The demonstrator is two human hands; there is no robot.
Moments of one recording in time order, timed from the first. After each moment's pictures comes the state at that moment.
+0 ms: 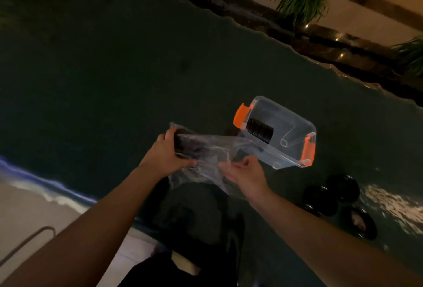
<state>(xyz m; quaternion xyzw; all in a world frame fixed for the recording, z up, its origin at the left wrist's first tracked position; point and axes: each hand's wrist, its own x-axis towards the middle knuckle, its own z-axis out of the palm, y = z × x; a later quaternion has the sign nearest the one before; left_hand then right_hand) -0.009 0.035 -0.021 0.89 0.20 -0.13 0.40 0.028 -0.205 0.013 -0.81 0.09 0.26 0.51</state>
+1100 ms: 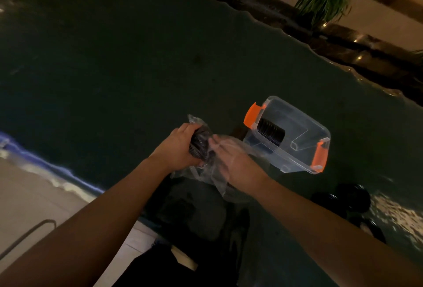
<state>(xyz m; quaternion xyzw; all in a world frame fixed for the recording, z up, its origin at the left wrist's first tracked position) 0.002 0.029 -0.014 0.92 0.08 -0.09 0.37 0.064 -0.180 -0.006 -0.86 -0.49 0.11 0.08</state>
